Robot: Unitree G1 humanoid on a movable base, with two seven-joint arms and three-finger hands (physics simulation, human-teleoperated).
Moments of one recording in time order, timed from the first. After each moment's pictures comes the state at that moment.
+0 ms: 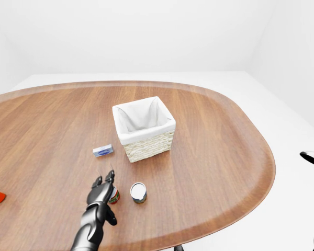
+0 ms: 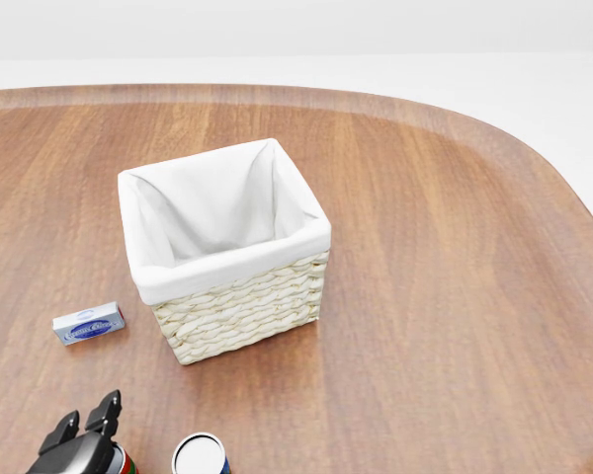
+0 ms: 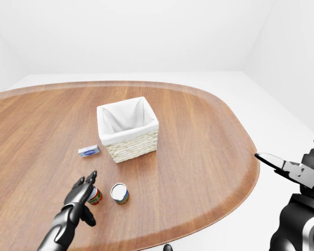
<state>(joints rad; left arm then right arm) 0.00 0.19 0.02 0.49 1.02 0.09 -0.05 0.07 -0.17 -0.74 -0.67 0.56 0.09 -0.08</state>
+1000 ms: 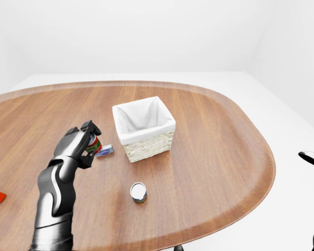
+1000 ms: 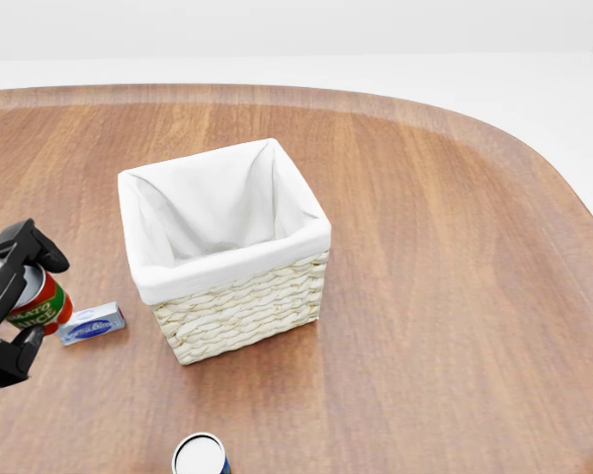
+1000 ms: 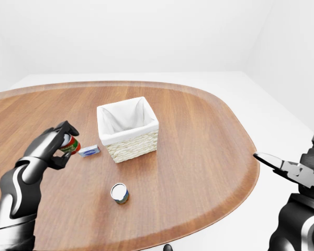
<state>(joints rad) -0.14 0.31 0.25 -0.12 0.95 0.09 -0.44 0.07 -0.17 -0.73 -0.67 0.55 0.09 -0.07</state>
